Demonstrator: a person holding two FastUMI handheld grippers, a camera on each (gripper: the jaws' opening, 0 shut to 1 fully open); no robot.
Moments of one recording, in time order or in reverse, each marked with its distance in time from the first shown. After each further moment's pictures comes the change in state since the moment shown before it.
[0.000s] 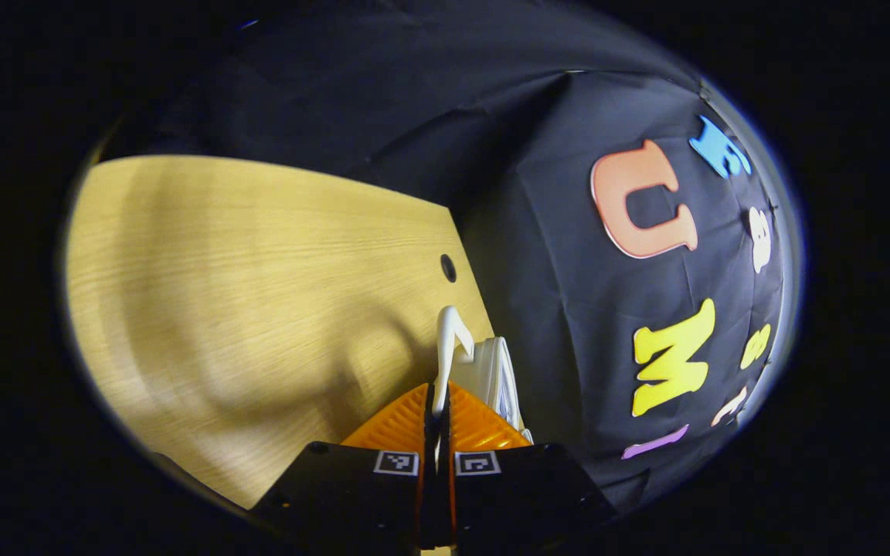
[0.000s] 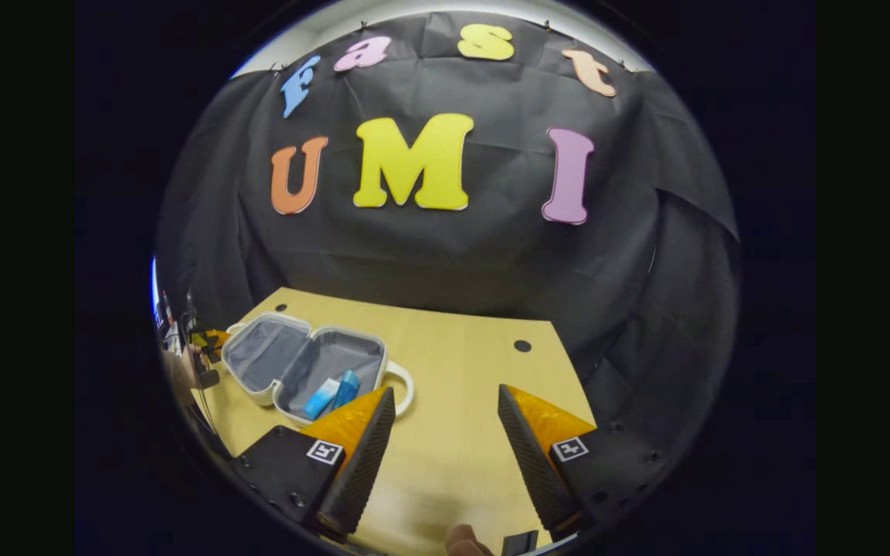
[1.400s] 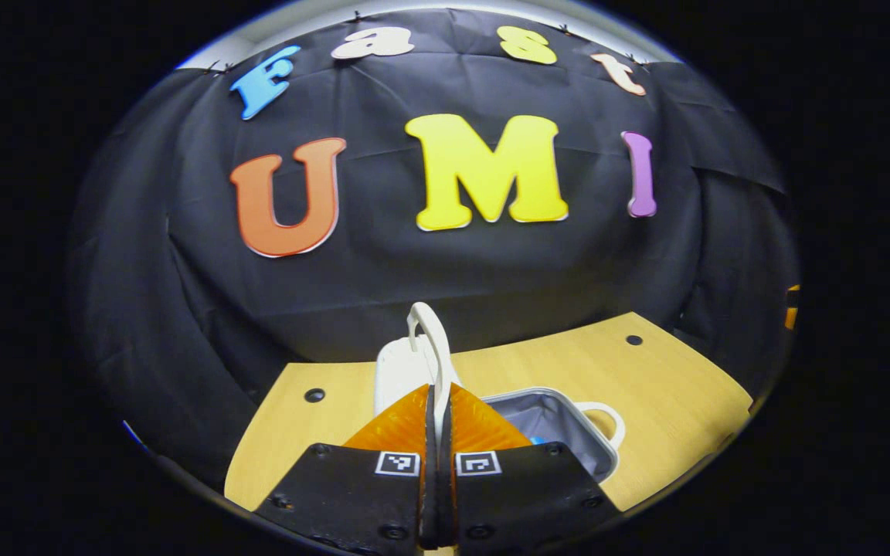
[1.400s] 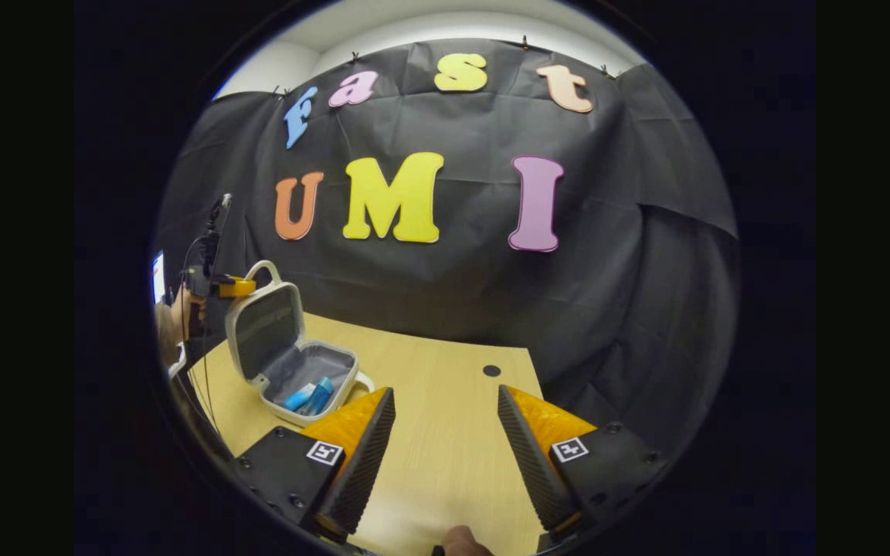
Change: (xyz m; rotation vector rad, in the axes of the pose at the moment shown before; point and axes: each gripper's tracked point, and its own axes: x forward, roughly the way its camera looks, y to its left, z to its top) left arm -0.039 -0.278 -0.161 1.316 0.030 -0.125; right arm -0.033 -0.101 0.004 -0.027 -0.098 0.070
